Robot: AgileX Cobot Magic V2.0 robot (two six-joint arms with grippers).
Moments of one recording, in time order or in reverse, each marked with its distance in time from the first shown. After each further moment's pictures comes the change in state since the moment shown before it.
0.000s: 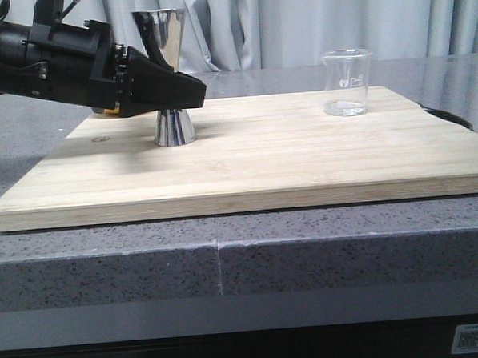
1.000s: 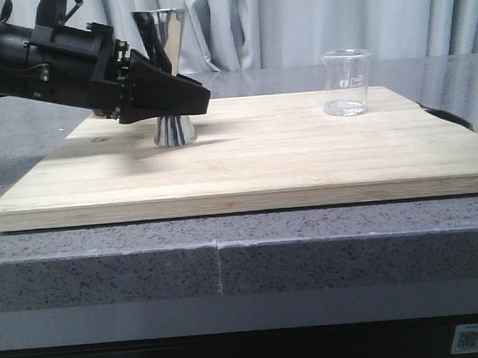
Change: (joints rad) left arm 0.000 0.004 0.000 0.010 0.002 -0.016; right arm 0.000 0.000 0.000 0.000 -0.018 0.000
